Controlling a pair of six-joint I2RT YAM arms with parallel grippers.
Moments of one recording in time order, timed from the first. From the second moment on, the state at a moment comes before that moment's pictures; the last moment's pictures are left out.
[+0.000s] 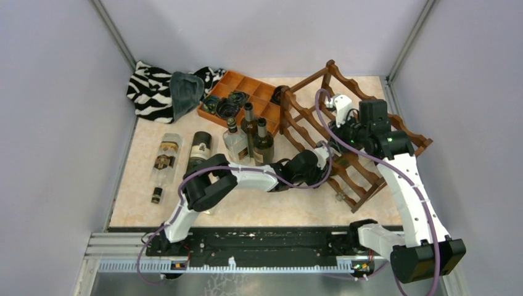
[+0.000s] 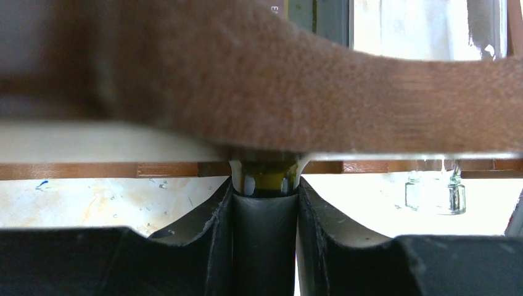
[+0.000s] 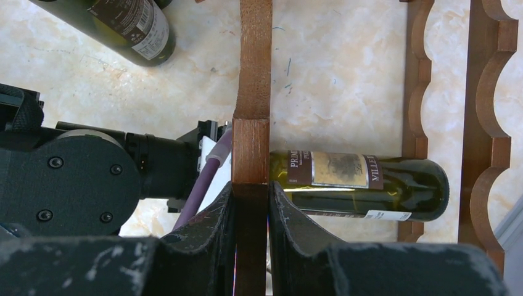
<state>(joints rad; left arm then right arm) -1.14 2.16 1.35 0.30 -0.05 -0.25 0.18 1.07 1.20 -0.90 -0.34 -0.36</state>
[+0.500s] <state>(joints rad) -1.13 2.19 1.43 0.23 -0.02 -0.28 0.17 1.07 1.20 -0.89 -0.33 -0.36</state>
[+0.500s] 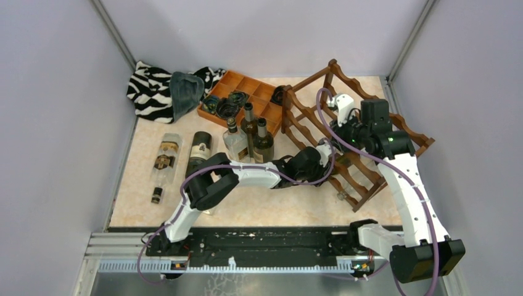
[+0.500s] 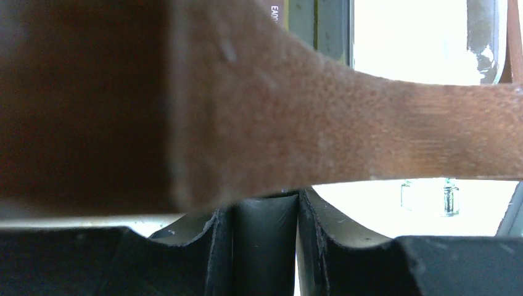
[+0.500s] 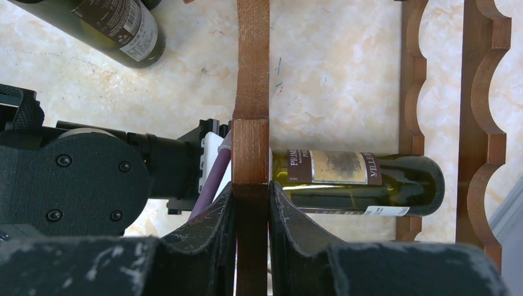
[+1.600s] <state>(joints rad) -1.12 2.19 1.40 0.28 0.00 -0.34 0.17 1.07 1.19 -0.88 -0.33 -0.36</state>
